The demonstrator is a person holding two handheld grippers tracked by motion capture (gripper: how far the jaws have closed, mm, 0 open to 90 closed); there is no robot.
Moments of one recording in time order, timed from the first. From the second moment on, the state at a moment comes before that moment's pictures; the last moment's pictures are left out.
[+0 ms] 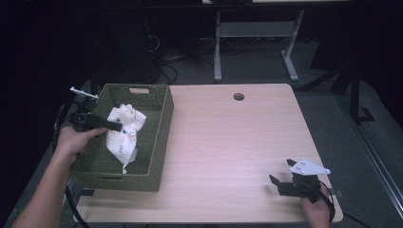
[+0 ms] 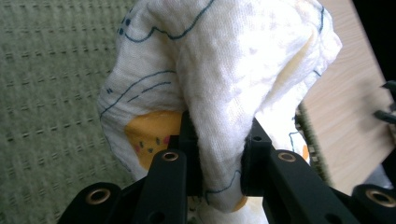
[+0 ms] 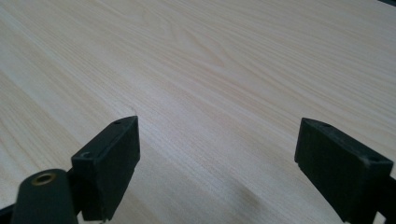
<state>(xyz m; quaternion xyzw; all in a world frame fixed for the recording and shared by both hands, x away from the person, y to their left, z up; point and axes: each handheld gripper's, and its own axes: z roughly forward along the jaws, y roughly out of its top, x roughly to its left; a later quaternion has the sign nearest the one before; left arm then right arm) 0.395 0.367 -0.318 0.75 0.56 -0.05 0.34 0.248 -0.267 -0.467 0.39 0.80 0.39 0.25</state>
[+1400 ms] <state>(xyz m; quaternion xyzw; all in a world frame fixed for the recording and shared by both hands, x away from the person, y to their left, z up) 0.389 0.323 -0.287 0.74 0.47 -0.16 0.45 0.247 -0.269 -0.466 0.39 0.79 0.39 0.25</state>
